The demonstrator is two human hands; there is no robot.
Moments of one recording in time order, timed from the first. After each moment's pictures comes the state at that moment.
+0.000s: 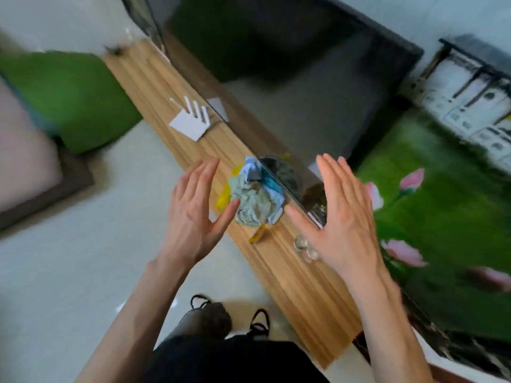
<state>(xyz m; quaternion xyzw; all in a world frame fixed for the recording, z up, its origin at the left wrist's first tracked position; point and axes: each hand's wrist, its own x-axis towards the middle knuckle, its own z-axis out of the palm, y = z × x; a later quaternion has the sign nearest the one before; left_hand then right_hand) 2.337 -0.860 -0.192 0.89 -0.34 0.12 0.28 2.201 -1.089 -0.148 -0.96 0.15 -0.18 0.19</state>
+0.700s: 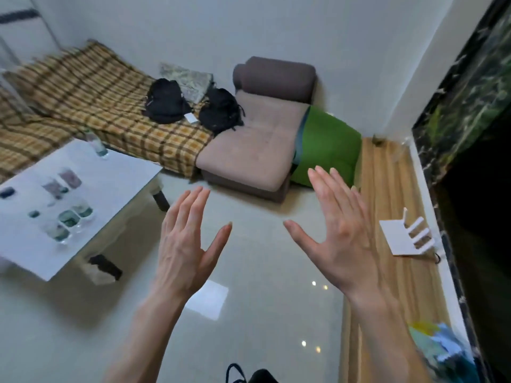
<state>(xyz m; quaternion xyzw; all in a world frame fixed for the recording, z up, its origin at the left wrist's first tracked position) 2.301 -0.421 -0.104 0.93 0.18 0.28 0.17 2.436 -0.644 -0.071 -0.86 -0.36 -0.20 0.29</state>
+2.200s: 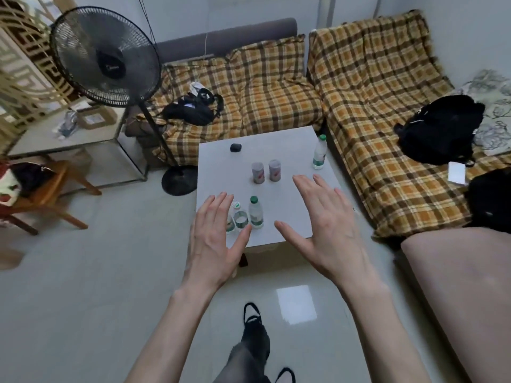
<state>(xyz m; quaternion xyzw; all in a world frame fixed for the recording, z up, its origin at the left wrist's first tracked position) 2.355 0.111 -0.155 0.71 0.64 0.28 0.06 2.585 0.114 -0.106 -0.59 -0.76 0.06 0.26</state>
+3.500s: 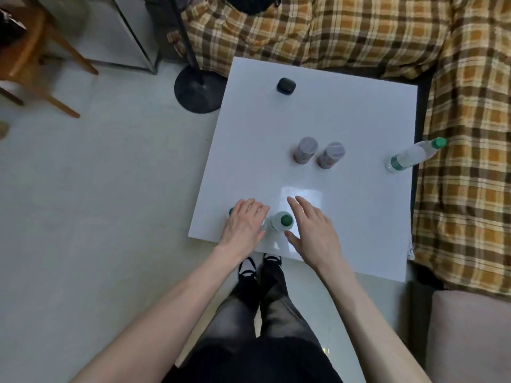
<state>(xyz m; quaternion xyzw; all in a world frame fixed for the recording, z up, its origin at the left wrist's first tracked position) 2.291 0.417 -0.413 0.71 0.67 0.00 0.23 2.481 0.466 -0.361 -0.52 -0.82 0.24 -0.08</state>
